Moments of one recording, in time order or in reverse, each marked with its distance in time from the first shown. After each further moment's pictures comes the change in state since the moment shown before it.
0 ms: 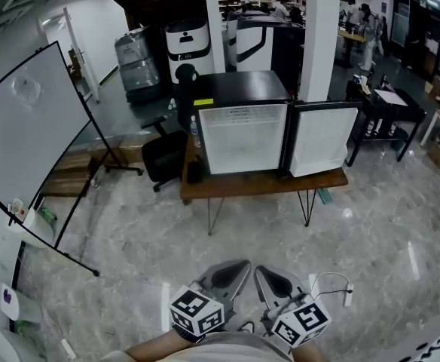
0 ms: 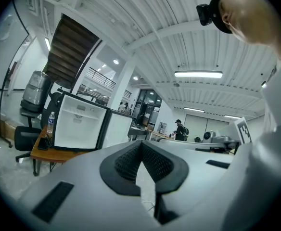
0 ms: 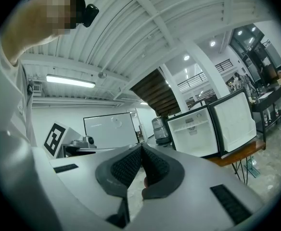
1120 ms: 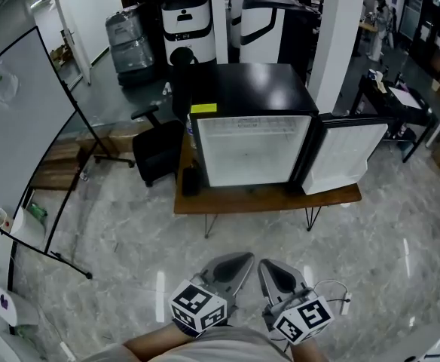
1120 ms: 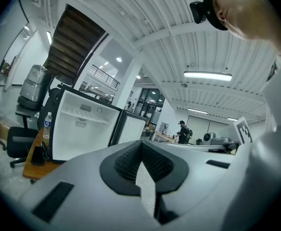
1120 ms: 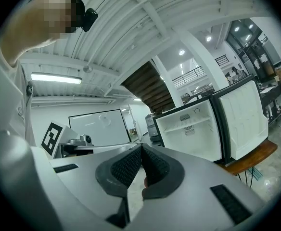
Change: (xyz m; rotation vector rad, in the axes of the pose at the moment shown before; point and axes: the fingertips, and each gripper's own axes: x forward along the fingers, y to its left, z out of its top) left arm 0.116 0.169 0.048 -0.029 0.007 -0.003; right arm 0.172 -0.122 0.016 0.034 0.045 -0.047
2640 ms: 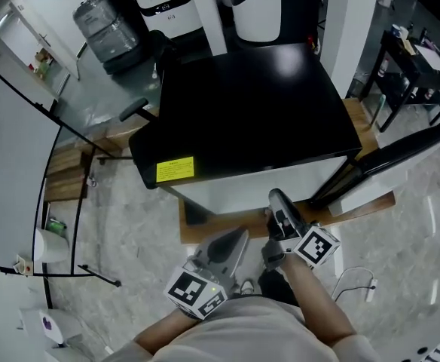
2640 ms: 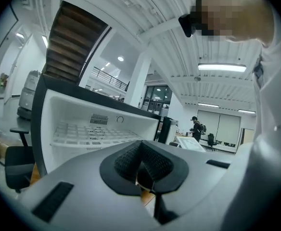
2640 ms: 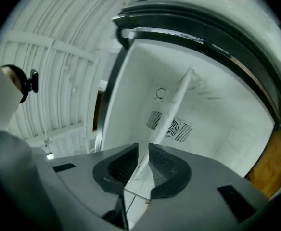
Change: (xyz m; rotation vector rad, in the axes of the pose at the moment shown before) left arm 0.185 0.228 0.088 0.063 0.021 0.093; right arm 0.294 -0.291 0.039 0.752 -0.263 0.014
